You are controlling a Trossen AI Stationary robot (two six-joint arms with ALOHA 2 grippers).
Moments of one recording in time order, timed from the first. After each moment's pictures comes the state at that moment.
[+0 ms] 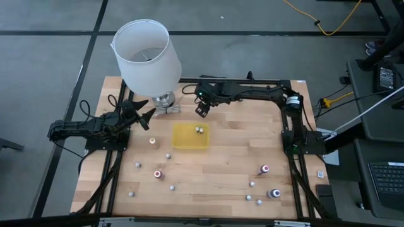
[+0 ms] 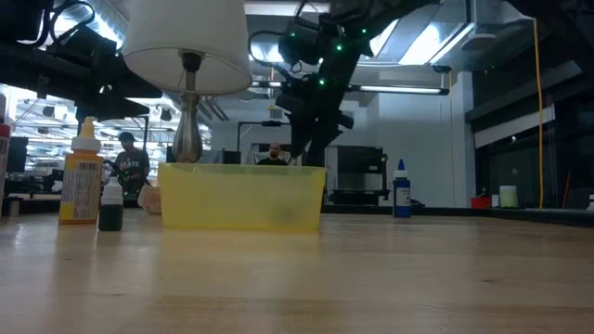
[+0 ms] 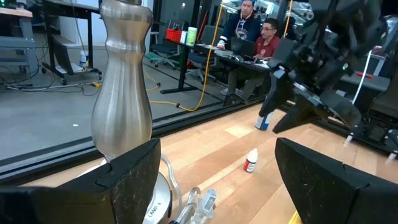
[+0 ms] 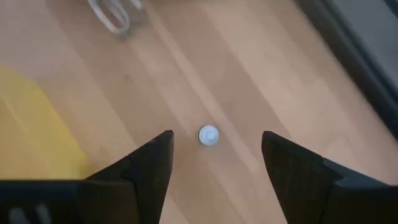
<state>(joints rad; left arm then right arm) 0.04 0.00 0.07 -0.13 -0.71 -0.27 -0.28 2.03 1.68 -0.74 0.21 0.26</state>
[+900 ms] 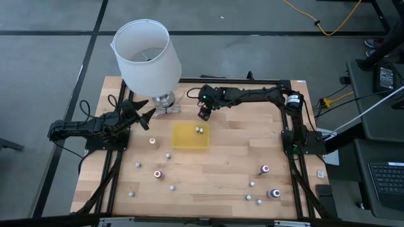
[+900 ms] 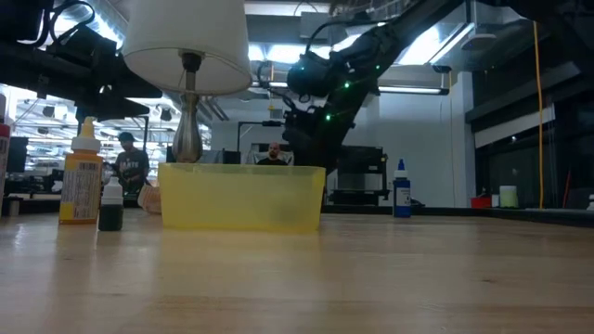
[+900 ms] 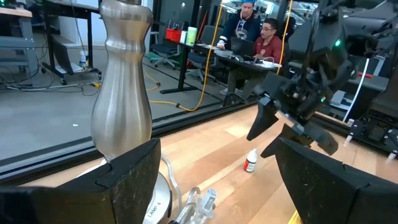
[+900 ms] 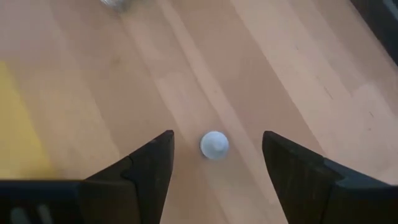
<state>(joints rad) 0.04 0.00 0.07 -0.13 -0.71 -0.27 -0.31 2.04 1.45 -0.42 0.14 0.15</state>
